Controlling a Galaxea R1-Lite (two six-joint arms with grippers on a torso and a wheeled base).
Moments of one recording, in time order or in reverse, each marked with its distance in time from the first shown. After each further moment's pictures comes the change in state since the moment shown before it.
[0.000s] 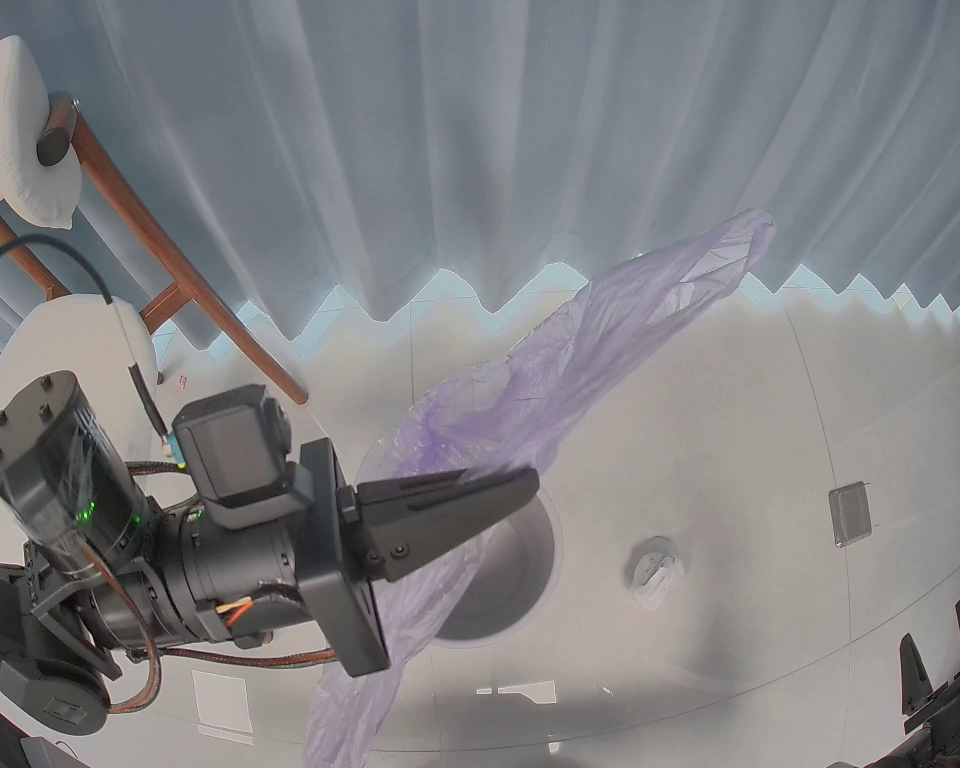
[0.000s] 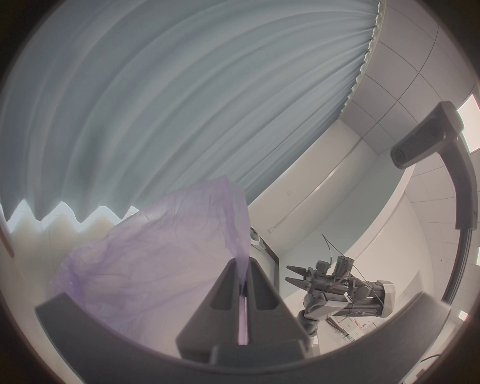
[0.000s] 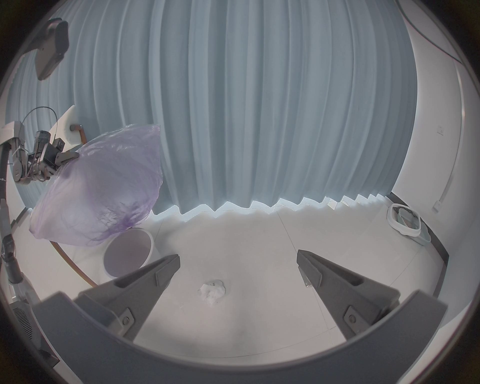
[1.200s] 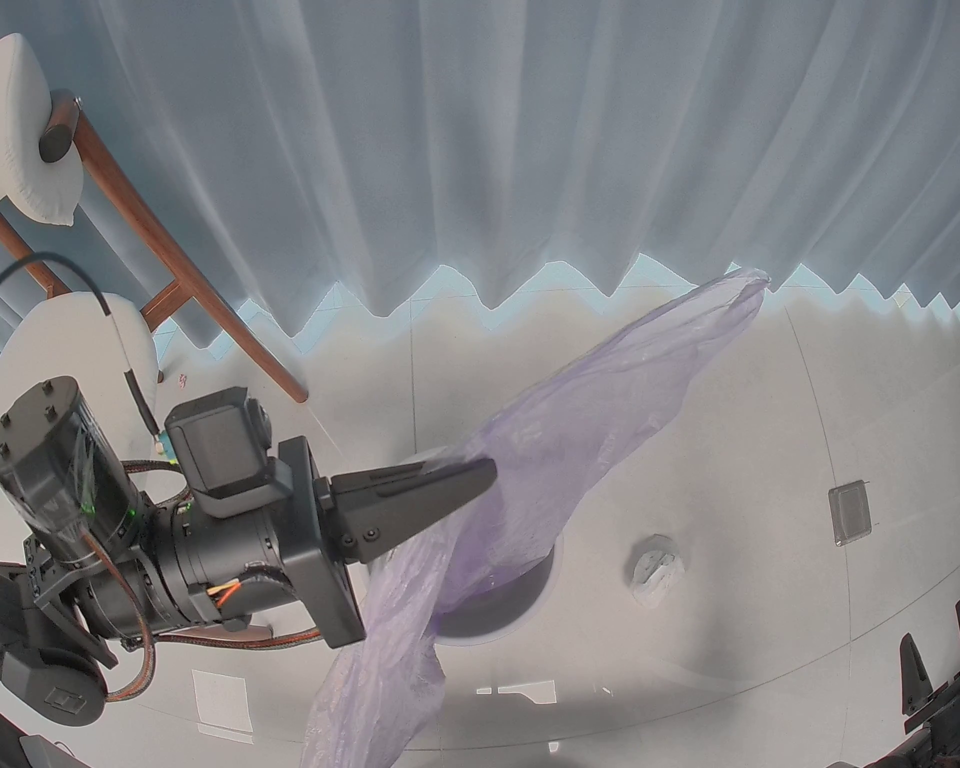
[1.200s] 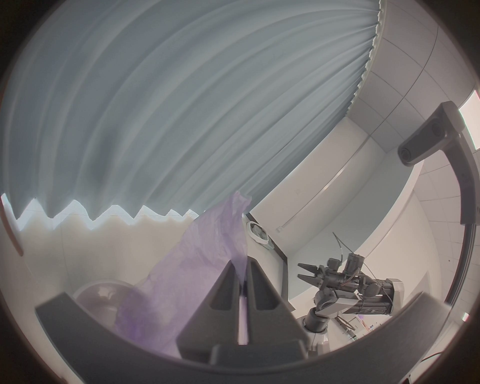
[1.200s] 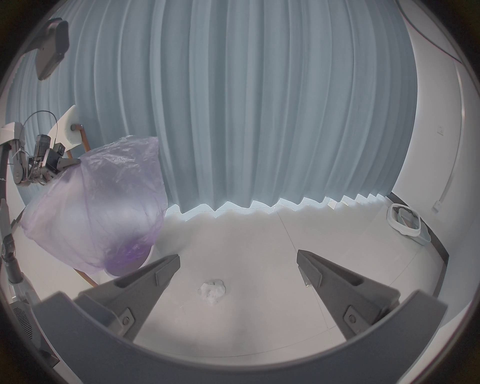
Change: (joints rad) left arm 0.067 -0.001 0.034 -0.013 -0.003 0.008; right arm 0.000 0.000 0.000 0.000 0.000 0.000
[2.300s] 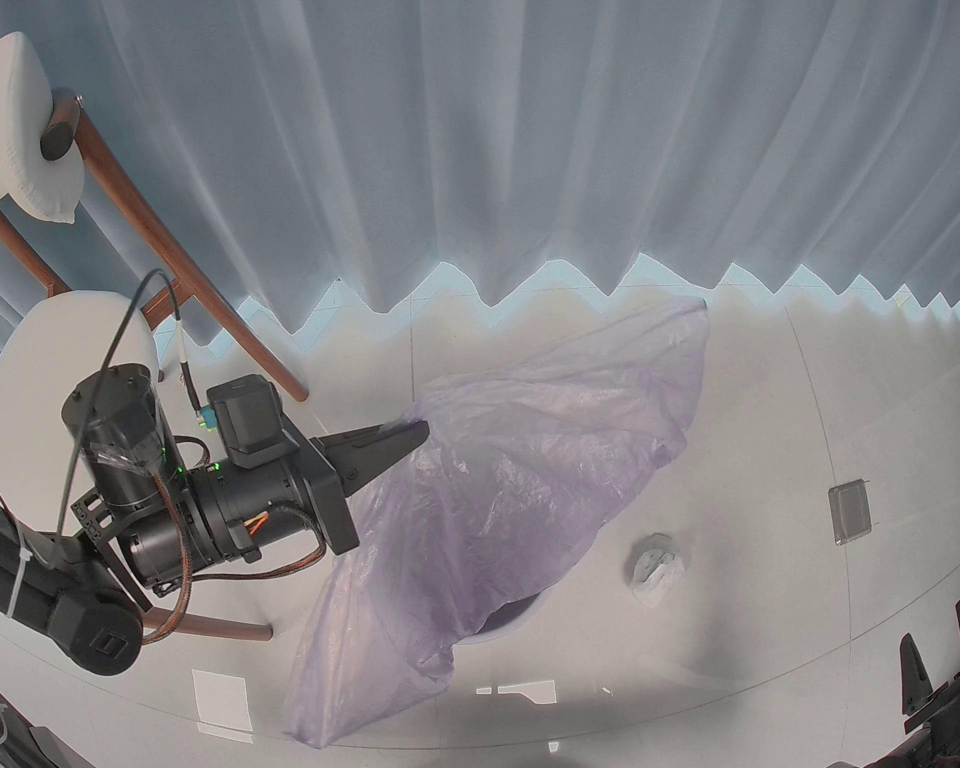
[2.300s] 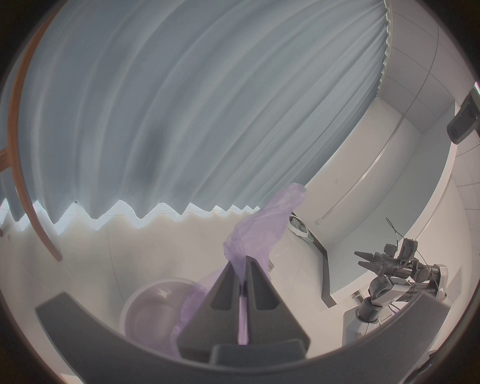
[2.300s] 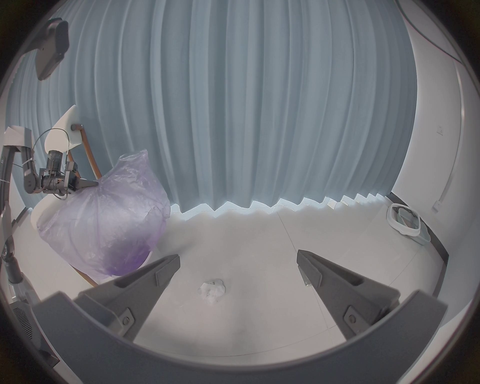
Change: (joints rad) left arm 0.217 0.160 -0.034 -0.028 0.008 0.094; right arm 0.000 0.000 0.000 0.000 0.000 0.000
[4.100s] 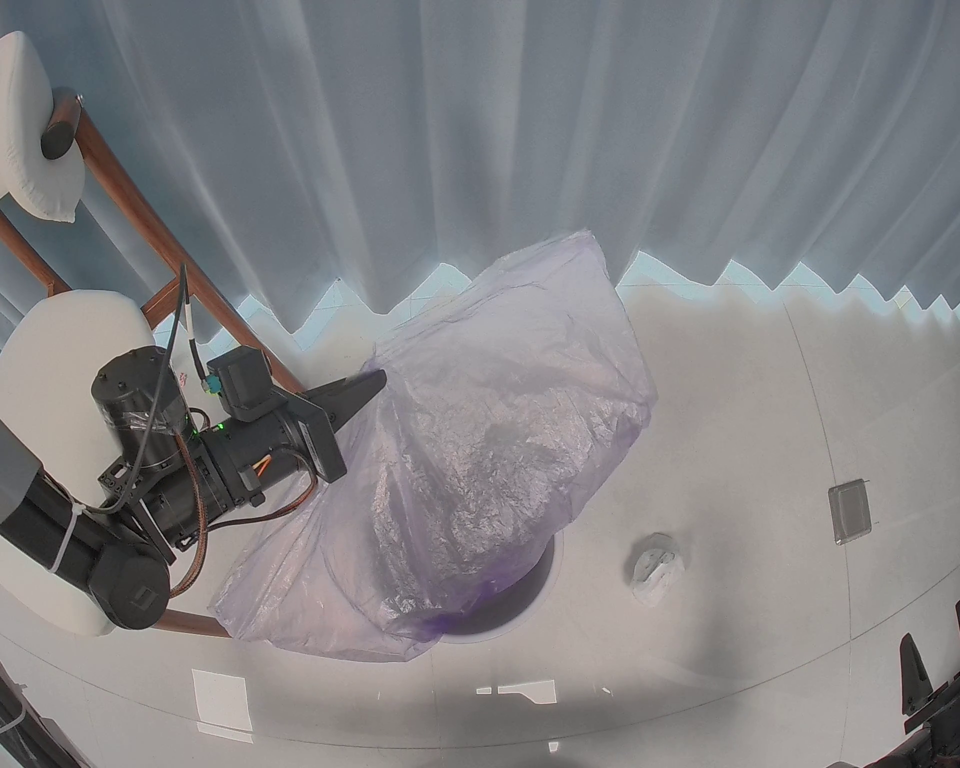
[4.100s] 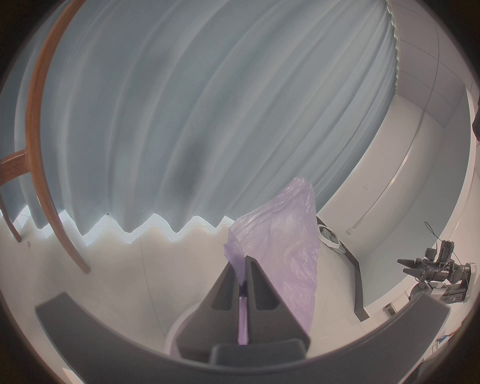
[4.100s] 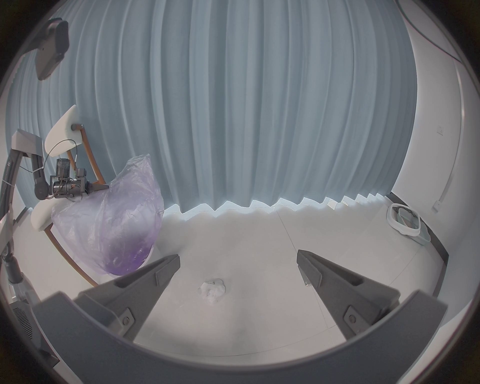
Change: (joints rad) left arm 0.135 0.154 -0.088 -0.124 0.059 0.002; right arm 0.000 0.000 0.000 0.000 0.000 0.000
